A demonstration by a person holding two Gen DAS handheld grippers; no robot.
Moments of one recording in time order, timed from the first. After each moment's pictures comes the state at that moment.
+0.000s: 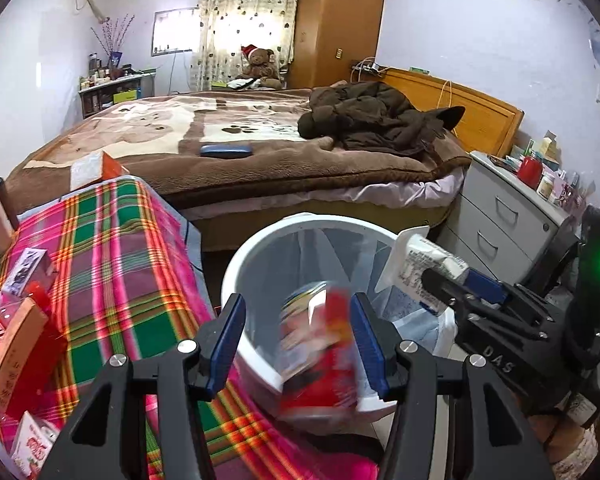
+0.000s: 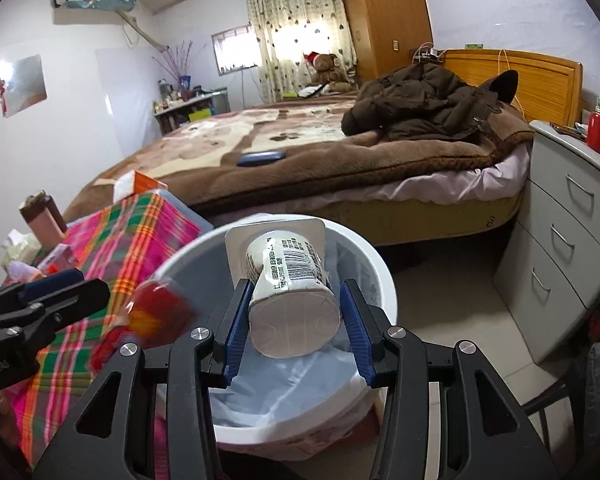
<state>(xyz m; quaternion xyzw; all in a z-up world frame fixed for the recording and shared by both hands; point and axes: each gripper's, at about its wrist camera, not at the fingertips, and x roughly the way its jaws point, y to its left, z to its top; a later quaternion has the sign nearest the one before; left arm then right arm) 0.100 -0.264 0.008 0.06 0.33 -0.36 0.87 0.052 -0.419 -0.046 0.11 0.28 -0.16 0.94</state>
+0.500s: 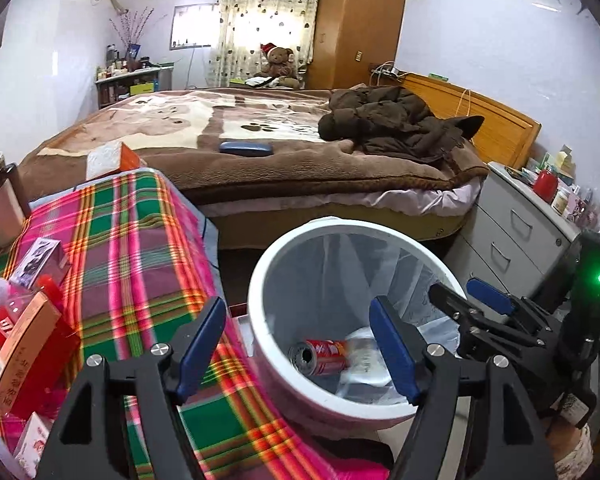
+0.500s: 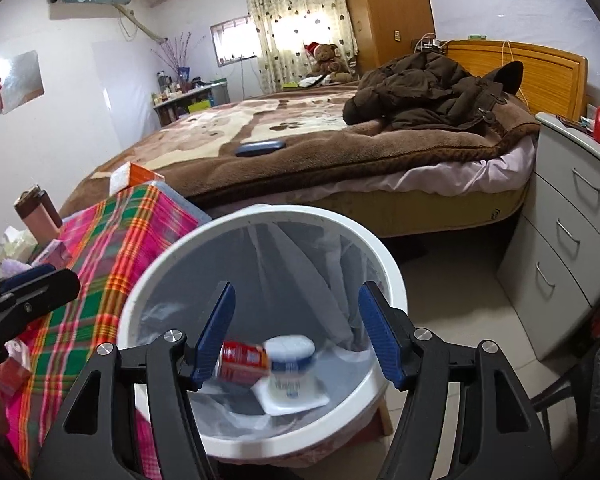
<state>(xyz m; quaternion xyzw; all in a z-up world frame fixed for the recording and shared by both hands) 0.111 -0.248 0.007 0.05 0.34 -0.33 0.88 0.054 -0.422 -0.045 0.12 0.29 -0.15 0.94</state>
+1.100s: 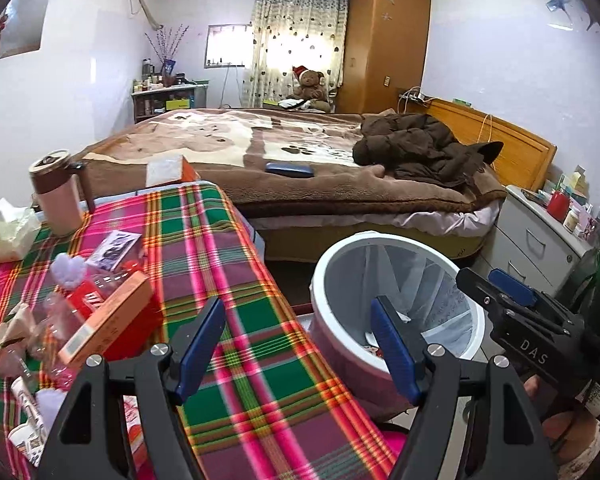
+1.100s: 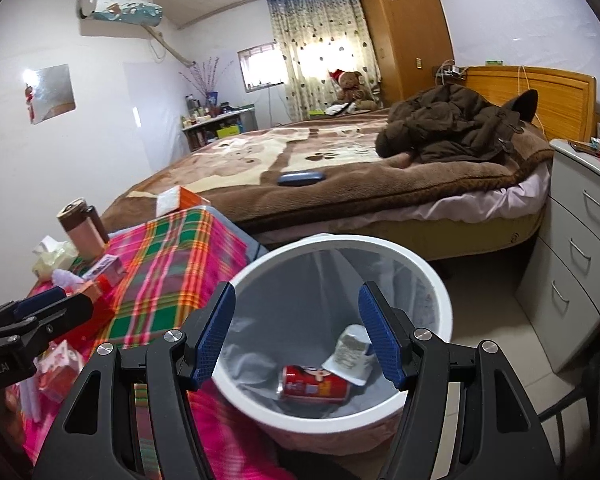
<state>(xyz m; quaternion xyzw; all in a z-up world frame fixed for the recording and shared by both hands) 0.088 -0.179 0.027 0.04 0.31 -0.27 0.91 0.043 -0.374 -0.017 0.11 0.24 -0.11 0.96</state>
